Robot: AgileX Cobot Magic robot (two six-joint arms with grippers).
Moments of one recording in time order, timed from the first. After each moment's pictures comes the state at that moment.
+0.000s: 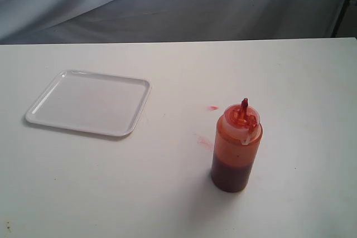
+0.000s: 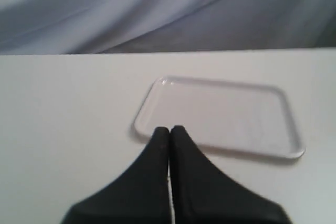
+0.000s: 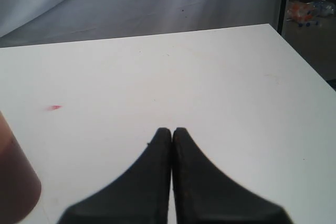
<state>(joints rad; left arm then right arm) -0.02 0.17 0.00 0.07 0.14 -0.11 -0.02 0.00 0.00 -0.01 0.34 0.08</state>
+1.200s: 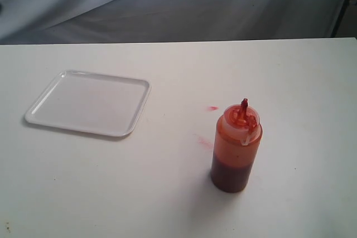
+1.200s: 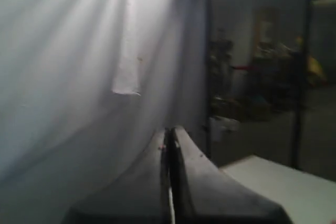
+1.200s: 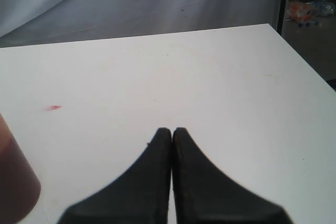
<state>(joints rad) -0.02 0.99 -0.35 0.71 -0.94 -0.62 -0.02 0.00 0.00 -0.01 0.34 0.08</state>
